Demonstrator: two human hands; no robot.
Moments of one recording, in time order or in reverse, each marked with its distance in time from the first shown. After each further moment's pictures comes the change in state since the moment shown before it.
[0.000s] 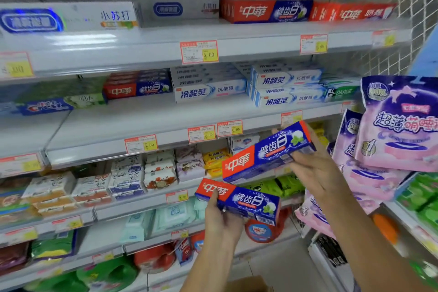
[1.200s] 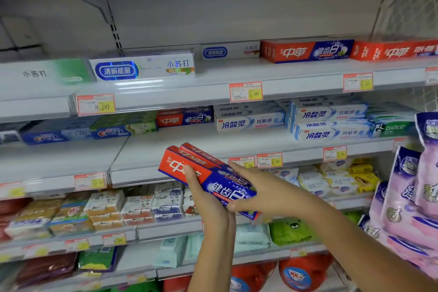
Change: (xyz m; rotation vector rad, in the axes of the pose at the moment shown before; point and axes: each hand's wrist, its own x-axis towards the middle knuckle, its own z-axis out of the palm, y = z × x) left_hand -0.058 0.091 0.060 0.081 -0.164 0.763; right_hand 0.026 0.035 0.156 -1.408 -0.625 0.240
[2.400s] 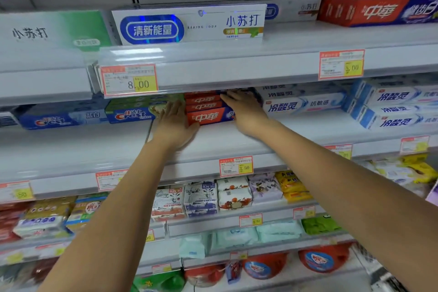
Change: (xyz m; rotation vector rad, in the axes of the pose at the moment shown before) left_hand 0.297 0.149 -0.073 2.211 -0.436 0.652; right_hand 0.277 -0.008 0.007 -0.701 0.330 0.000
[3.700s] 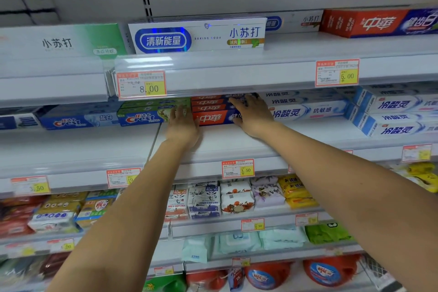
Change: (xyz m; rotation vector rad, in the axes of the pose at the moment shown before) left_hand -0.006 0.027 -0.008 -0.069 0.020 -0.211; right_hand 0.005 0.018 0.008 -0.053 -0.018 0.093
